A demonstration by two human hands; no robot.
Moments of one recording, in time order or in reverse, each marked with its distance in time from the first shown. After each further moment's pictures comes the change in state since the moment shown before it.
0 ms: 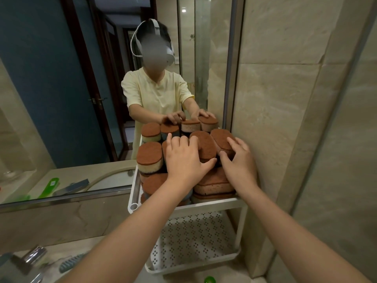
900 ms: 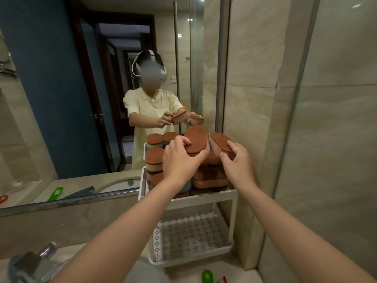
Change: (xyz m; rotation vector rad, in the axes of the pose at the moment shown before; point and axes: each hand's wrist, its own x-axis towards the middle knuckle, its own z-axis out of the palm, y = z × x) left_hand -0.025 0.001 -0.065 -0.644 -0.037 -0.273; right_hand -0.038 -0.037 -0.051 0.192 0.028 0.008
